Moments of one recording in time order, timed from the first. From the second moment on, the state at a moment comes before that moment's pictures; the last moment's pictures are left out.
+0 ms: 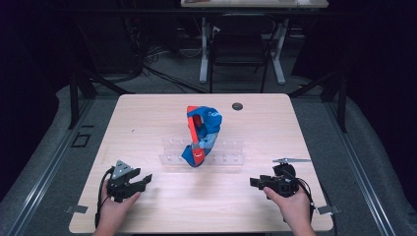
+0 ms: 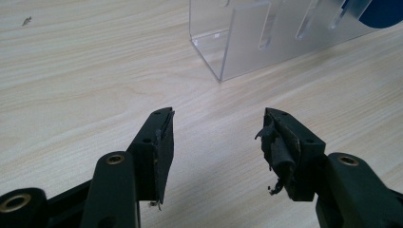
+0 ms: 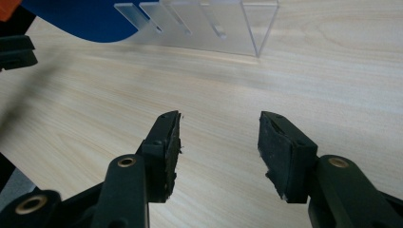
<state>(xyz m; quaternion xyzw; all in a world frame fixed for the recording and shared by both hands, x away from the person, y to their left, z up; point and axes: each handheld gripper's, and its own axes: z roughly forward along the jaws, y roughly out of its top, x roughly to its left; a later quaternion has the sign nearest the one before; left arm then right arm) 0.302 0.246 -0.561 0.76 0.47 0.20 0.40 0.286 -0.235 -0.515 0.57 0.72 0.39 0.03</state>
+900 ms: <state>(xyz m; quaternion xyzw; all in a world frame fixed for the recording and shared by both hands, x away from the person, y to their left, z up) 0.302 0.245 -0.561 0.76 0.47 0.20 0.40 0.260 -0.255 -0.553 0.59 0.69 0.41 0.08</state>
